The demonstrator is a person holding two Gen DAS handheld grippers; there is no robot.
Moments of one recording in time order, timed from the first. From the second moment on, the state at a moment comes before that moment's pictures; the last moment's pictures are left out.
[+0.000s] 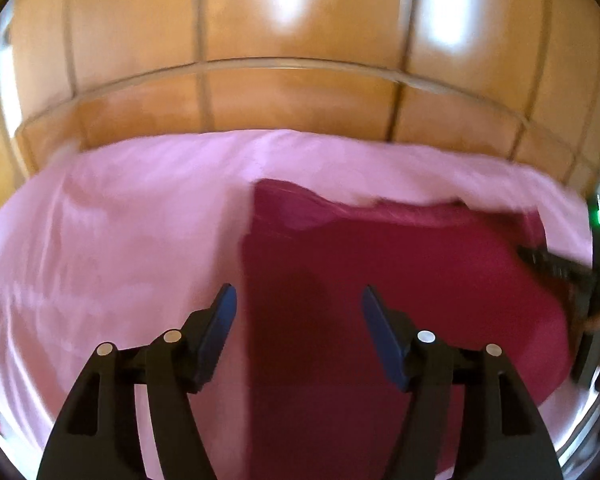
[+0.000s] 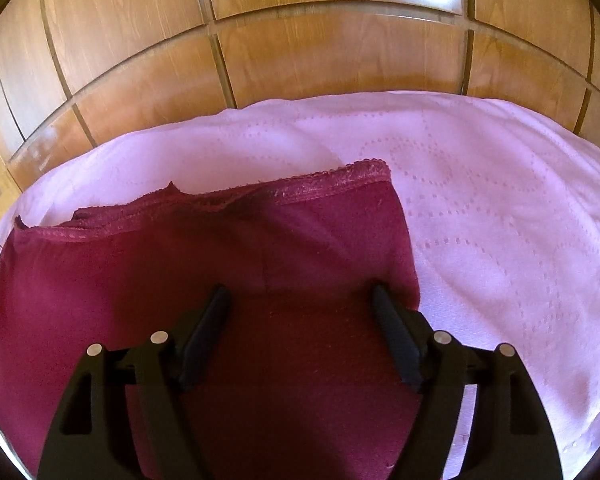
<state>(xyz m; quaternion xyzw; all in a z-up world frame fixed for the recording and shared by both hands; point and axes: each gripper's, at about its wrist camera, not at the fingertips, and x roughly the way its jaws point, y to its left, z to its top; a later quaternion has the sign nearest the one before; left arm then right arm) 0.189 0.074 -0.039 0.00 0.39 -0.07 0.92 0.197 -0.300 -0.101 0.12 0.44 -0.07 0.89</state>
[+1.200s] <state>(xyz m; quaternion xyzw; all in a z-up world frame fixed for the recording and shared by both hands) 0.301 0.088 -0.102 -0.07 0.47 0.03 0.88 0.195 -0.303 -0.103 0.15 0.42 -0.05 0.89</state>
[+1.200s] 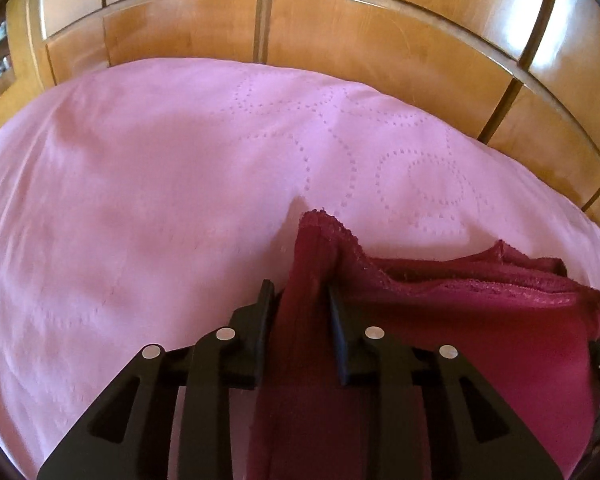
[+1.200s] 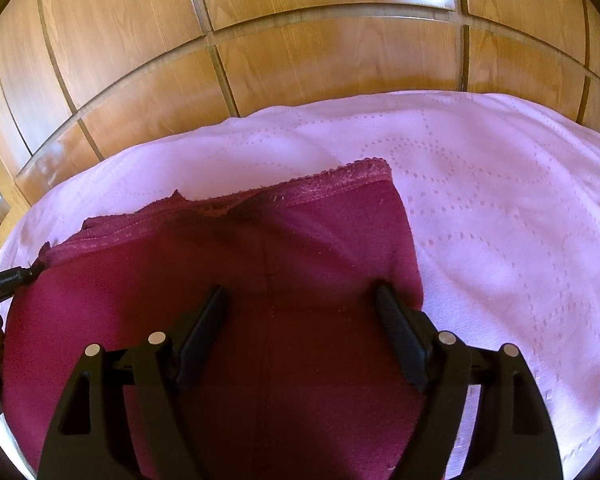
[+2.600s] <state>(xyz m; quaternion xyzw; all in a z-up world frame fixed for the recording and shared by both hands) 0.195 0.060 -0.056 -0.02 0.42 -0.01 0.91 0.146 -0.376 -0.074 0.24 0.45 -0.08 0.85</state>
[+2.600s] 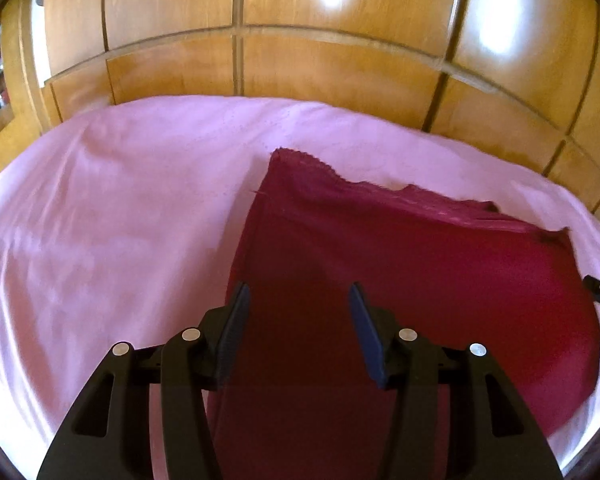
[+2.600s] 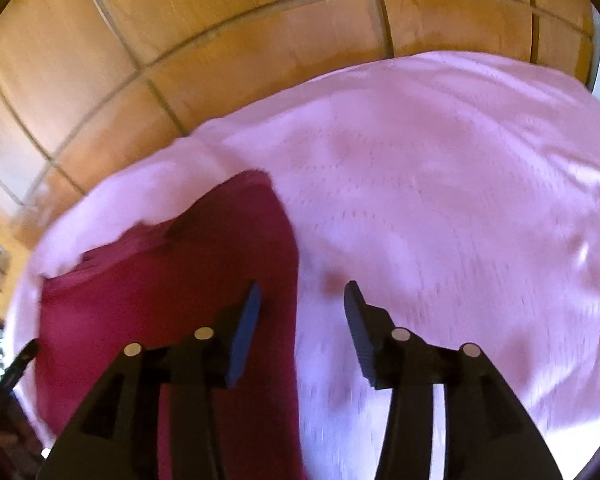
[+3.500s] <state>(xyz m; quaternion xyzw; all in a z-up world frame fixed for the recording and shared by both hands) 0.133 0.034 -0.051 0.01 0.41 -0.03 0.91 0.096 -0.349 -0.091 0.35 0.46 0.06 0.81</state>
